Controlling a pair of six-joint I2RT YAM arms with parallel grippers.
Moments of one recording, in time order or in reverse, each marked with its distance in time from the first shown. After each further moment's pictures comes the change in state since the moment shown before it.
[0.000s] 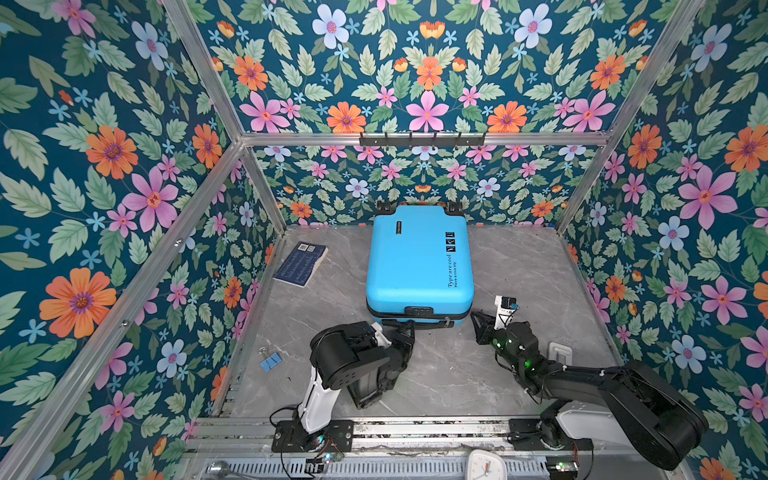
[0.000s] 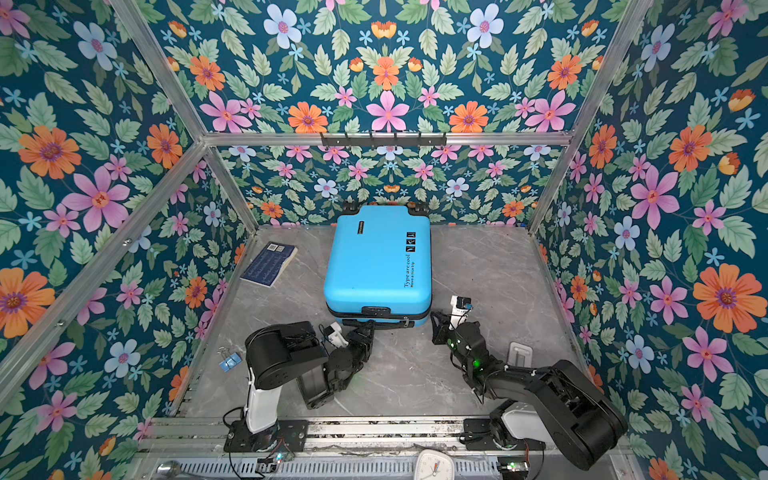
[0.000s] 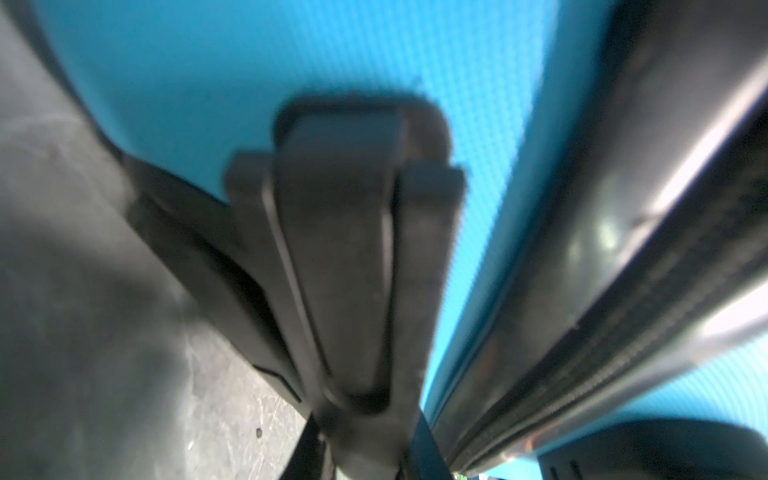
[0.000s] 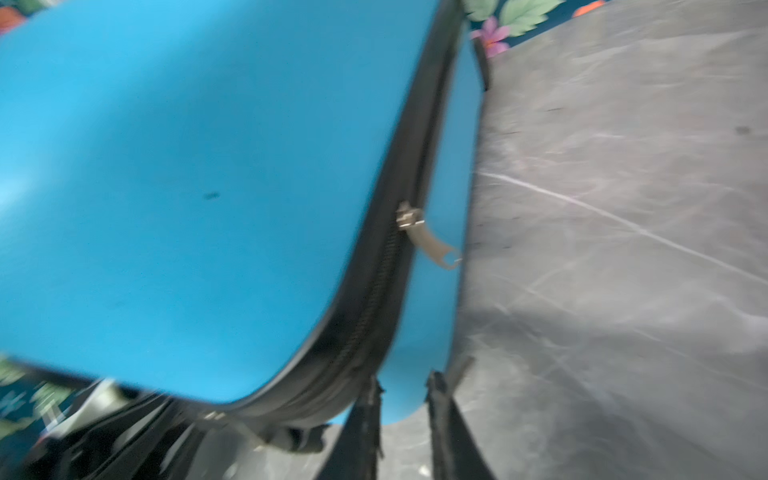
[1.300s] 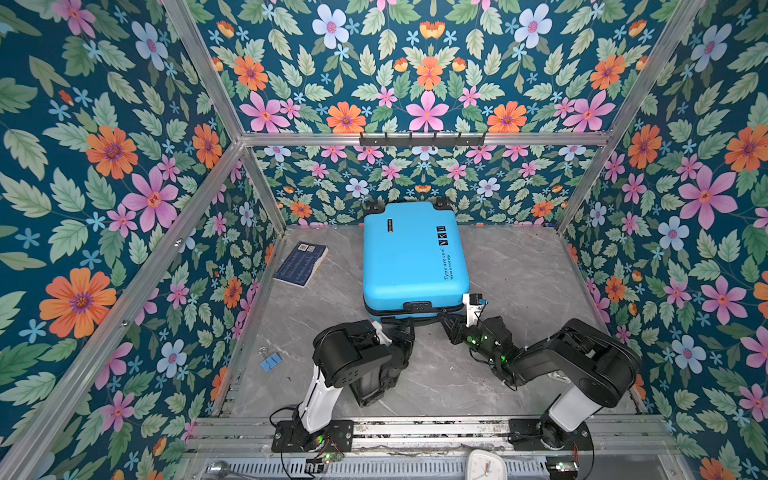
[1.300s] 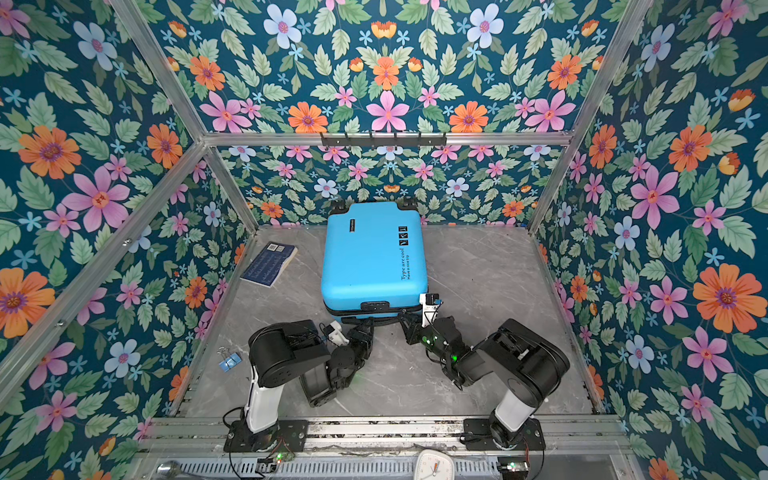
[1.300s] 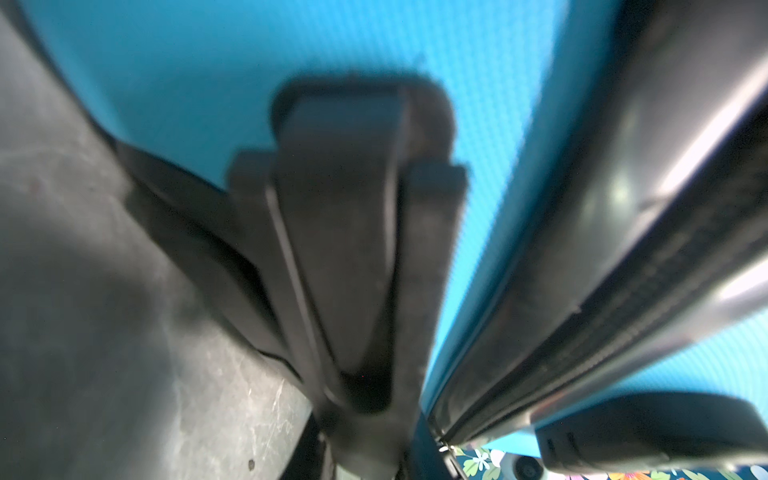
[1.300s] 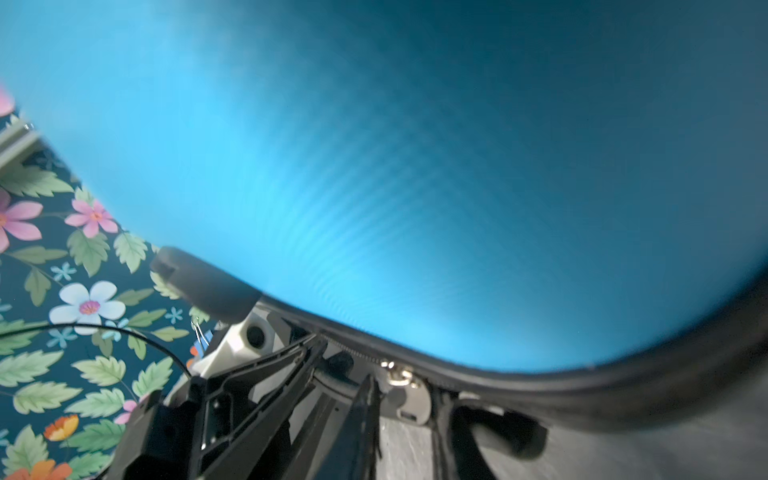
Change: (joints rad) left arm 0.003 0.025 0.028 -0.001 -0.020 0.001; right arm 0.137 0.418 0.154 0.344 -0.097 0.090
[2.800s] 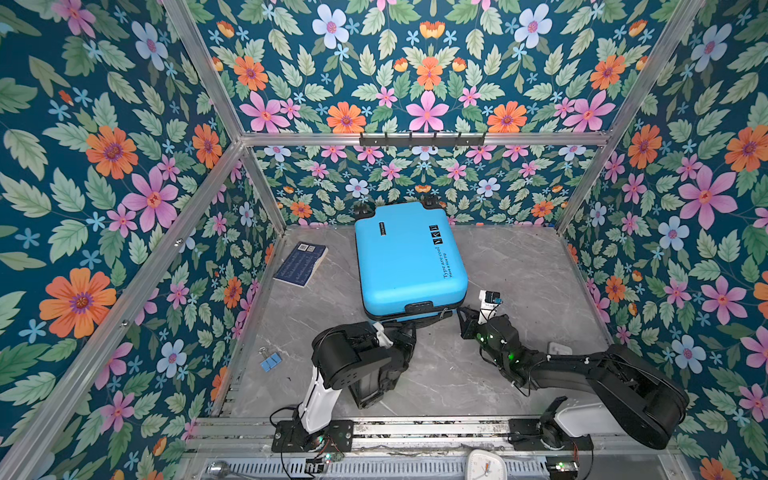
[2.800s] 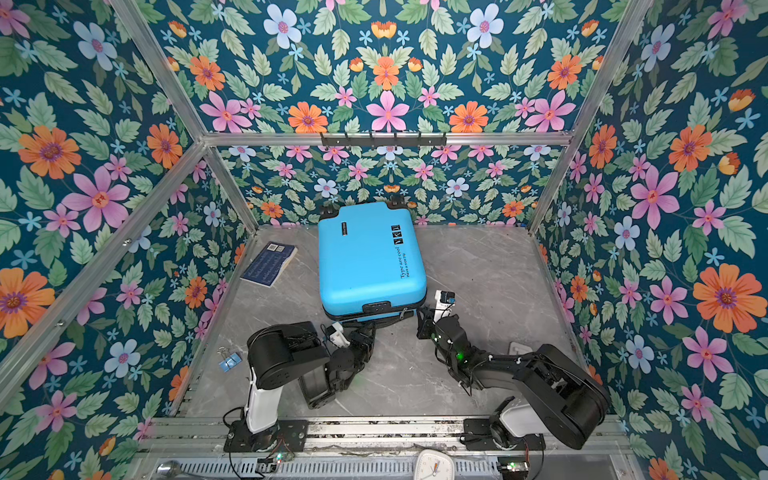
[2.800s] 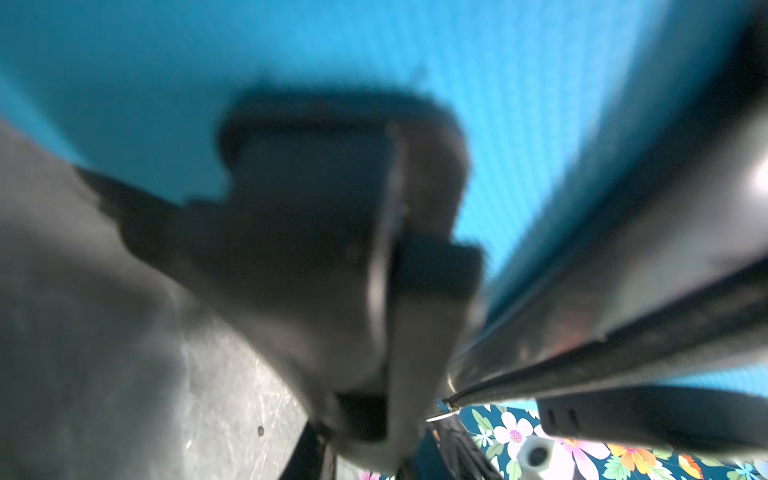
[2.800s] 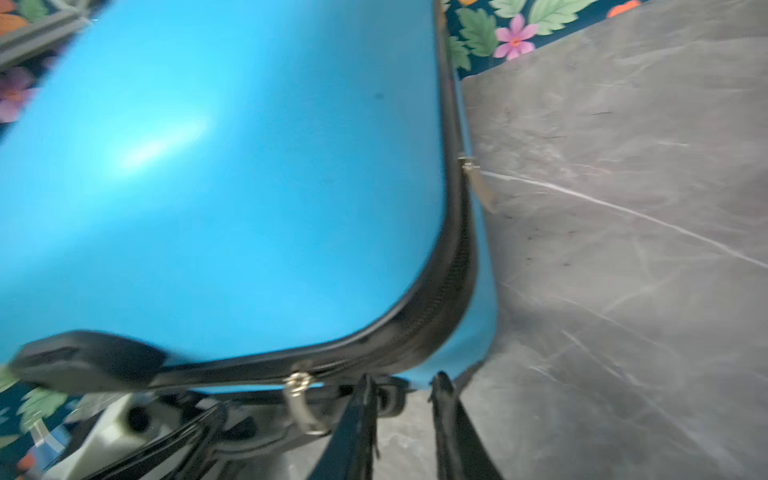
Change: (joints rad) left arm -0.016 -0.015 -0.017 -0.002 0.027 0.014; right arm 0.005 -0.309 -0.014 -0.384 0.241 -0.063
